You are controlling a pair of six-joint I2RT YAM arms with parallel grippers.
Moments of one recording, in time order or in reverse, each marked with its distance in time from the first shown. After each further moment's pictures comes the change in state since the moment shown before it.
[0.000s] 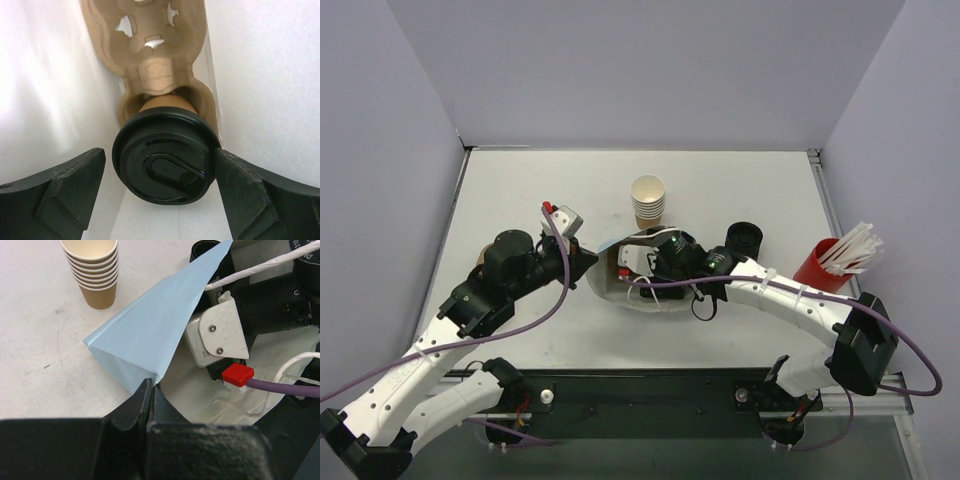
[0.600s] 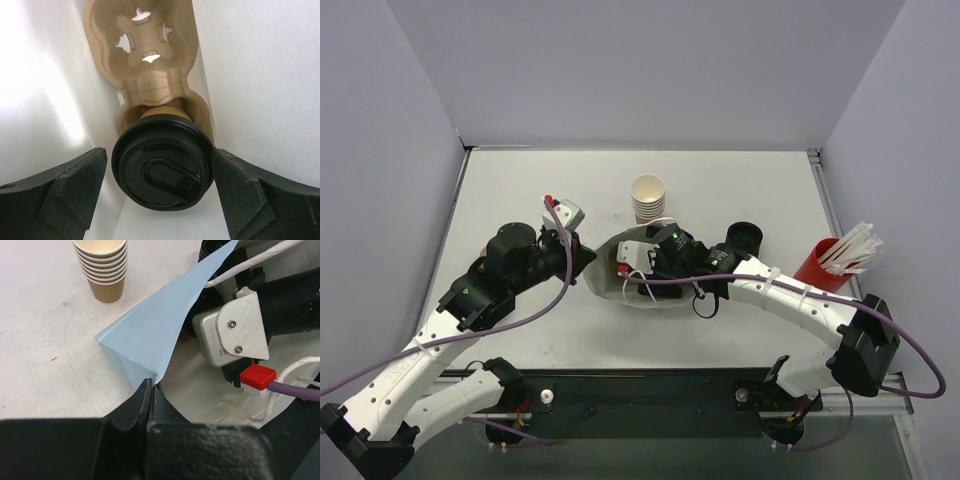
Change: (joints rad) left arm 0.000 0.043 0.066 -0.070 -0.031 0.000; right arm 0.001 -0.011 0.034 -0.034 -0.048 0.037
